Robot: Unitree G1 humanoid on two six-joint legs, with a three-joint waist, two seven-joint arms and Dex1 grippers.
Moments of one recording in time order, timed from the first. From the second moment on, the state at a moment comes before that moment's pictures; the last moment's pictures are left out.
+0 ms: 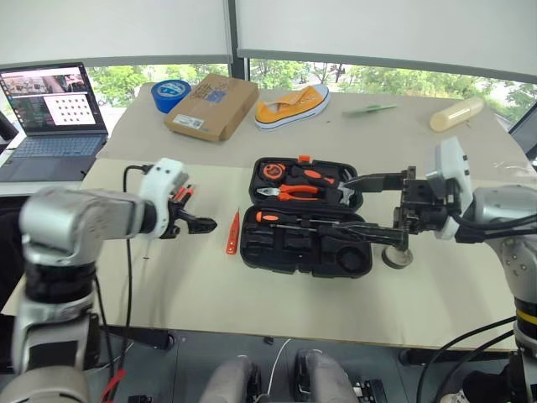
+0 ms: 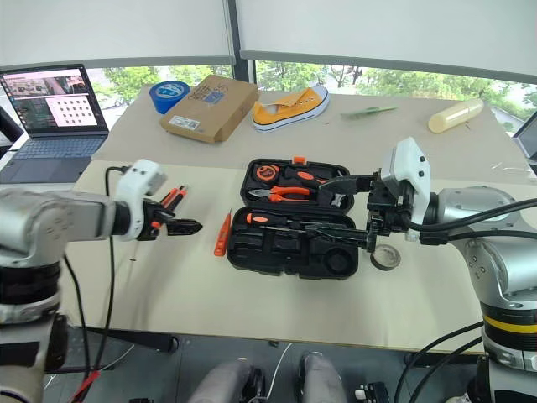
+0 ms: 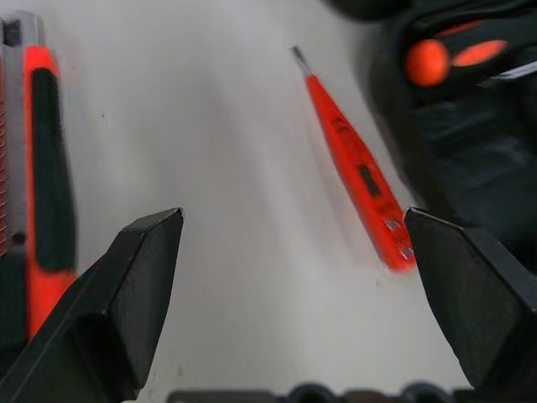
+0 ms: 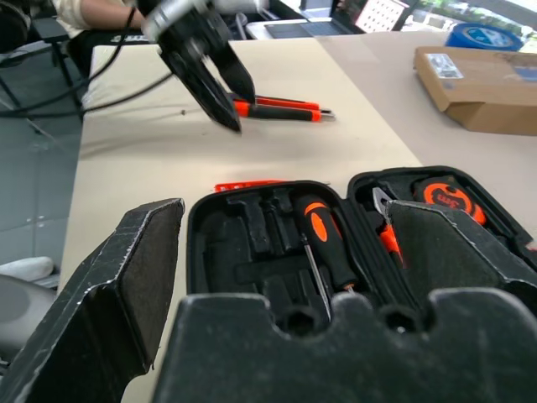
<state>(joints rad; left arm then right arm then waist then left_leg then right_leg) -0.78 0.66 -0.03 -0.14 -0.55 1.61 -0.39 -0.45 -0.85 -0.15 -0.40 0.65 0.68 1.06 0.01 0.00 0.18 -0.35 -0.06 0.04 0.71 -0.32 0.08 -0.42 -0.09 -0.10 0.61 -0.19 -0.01</state>
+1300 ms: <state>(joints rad) -0.90 0.77 -0.38 0.14 -0.35 1.25 -0.59 -0.26 -0.89 -0.25 -0.47 0.72 0.69 0.93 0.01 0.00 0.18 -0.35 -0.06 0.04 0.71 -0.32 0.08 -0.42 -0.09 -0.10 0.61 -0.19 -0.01</state>
